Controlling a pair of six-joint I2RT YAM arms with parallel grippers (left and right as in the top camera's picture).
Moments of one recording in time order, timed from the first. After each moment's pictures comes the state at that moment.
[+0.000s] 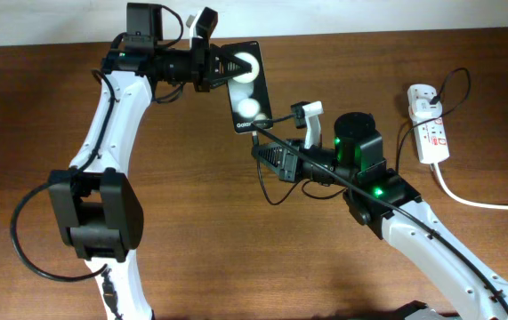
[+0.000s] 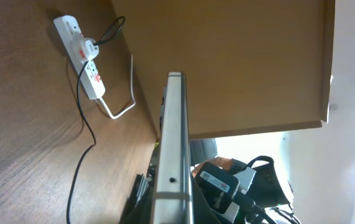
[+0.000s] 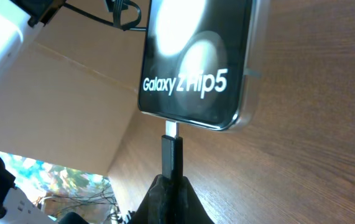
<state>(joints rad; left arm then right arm) -0.11 2.14 1.96 -0.63 1.46 -0.47 0.42 1.34 0.88 0.07 -0.70 0.70</state>
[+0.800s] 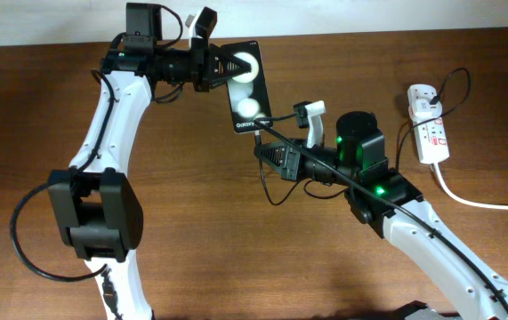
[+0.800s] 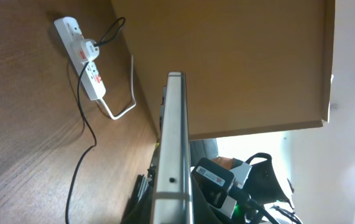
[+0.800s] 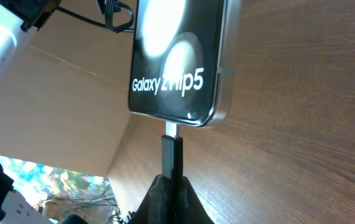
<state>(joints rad) -0.11 2.14 1.96 -0.63 1.46 -0.46 0.40 1.34 0.88 0.05 -0.71 0.71</state>
